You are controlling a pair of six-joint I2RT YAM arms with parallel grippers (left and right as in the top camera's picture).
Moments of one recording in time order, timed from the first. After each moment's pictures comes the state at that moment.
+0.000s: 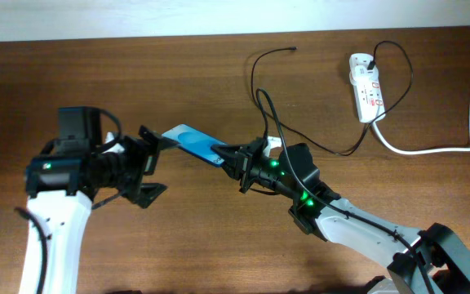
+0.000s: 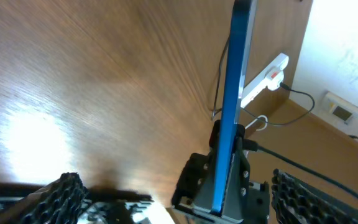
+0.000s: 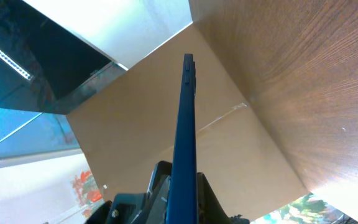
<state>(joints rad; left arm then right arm) 0.04 1.28 1.20 -1.10 0.65 -1.08 0.62 1.53 0.63 0.79 -0.43 2.08</state>
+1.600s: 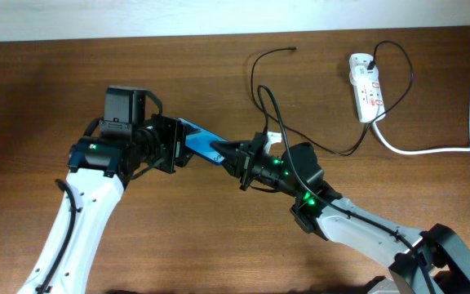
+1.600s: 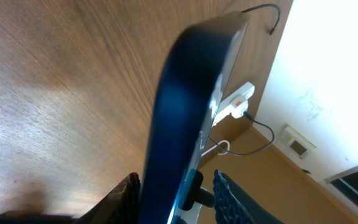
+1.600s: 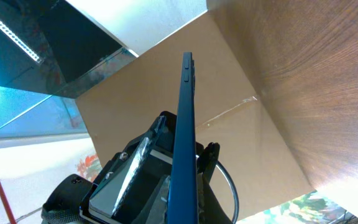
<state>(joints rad) -0.17 1.39 1.20 -0.76 0.51 -1.53 0.62 1.52 0.63 0.85 -0.45 2.06</state>
